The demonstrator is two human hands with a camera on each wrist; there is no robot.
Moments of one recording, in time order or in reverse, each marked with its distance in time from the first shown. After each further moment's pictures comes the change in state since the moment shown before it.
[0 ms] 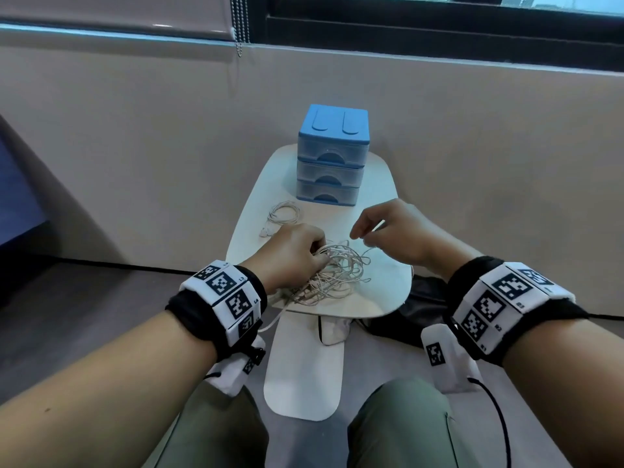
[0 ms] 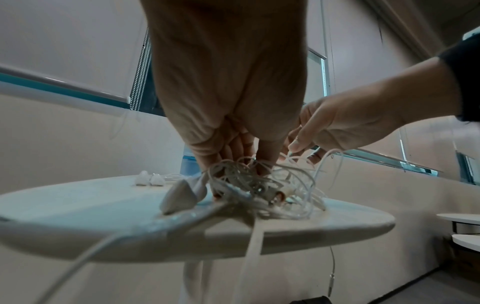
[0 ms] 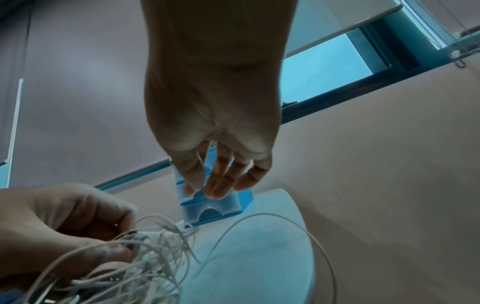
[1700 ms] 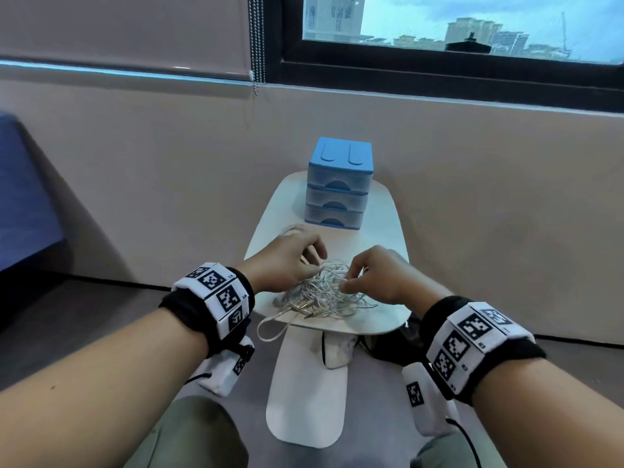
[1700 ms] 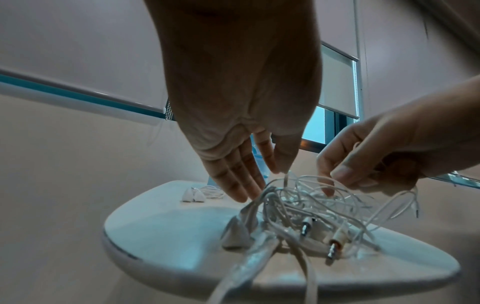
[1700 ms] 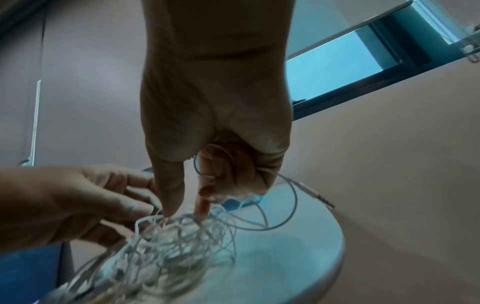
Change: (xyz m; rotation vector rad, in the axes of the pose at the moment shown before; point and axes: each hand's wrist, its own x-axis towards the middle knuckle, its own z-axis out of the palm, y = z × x) left_hand -0.008 -0.016 -0.031 -0.193 -0.054 0.029; right_hand -0.017 -0.015 0.032 -0.079 -0.075 0.105
